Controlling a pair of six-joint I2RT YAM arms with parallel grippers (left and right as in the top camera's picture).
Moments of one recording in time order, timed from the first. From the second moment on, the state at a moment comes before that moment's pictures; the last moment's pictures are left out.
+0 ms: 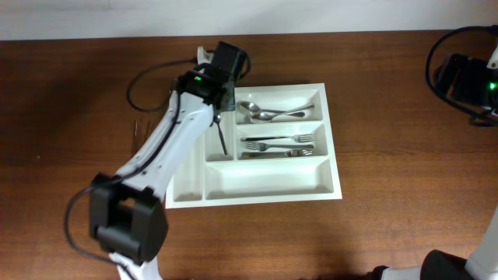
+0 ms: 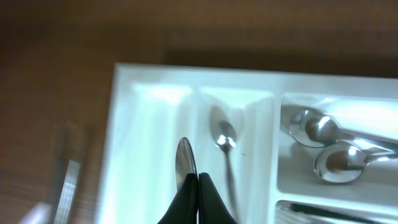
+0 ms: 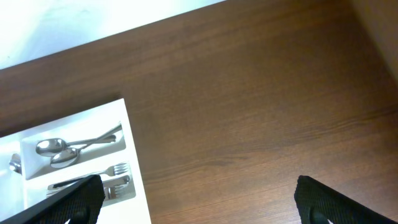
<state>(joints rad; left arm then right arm) -0.44 1.96 1.73 -0.91 -0.39 -0.47 -0.34 1.58 2.12 -1.41 -0.12 0.00</state>
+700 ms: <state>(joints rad) -0.44 2.13 1.88 -1.00 -0.21 -0.65 -0.34 1.58 2.12 -1.41 -0.12 0.00</state>
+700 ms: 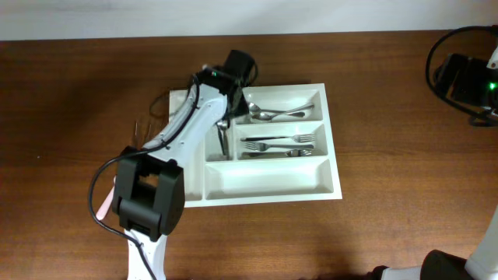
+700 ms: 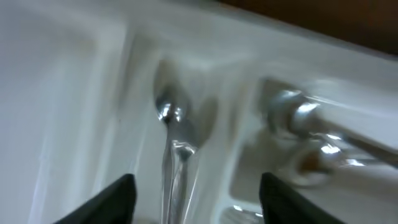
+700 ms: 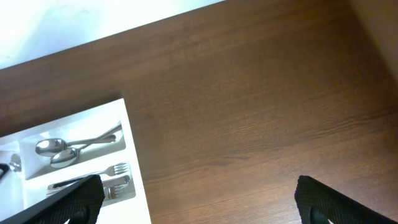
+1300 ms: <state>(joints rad) -0.10 1.91 2.18 -1.57 -0.31 0.25 -0.34 1.58 2.12 -1.41 -0.12 0.00</state>
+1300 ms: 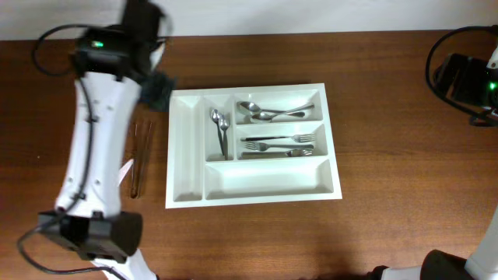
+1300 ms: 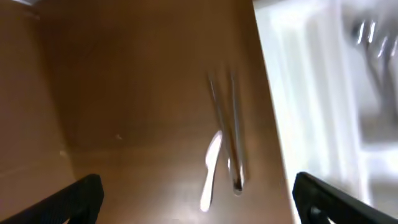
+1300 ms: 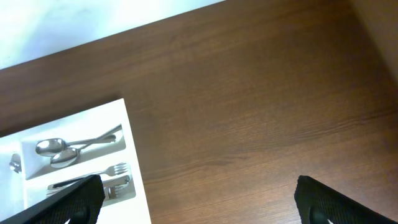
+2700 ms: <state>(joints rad) 0.18 1.97 1.32 -0.80 0.02 0.35 -0.34 1.58 2.12 -1.41 -0.12 0.00</state>
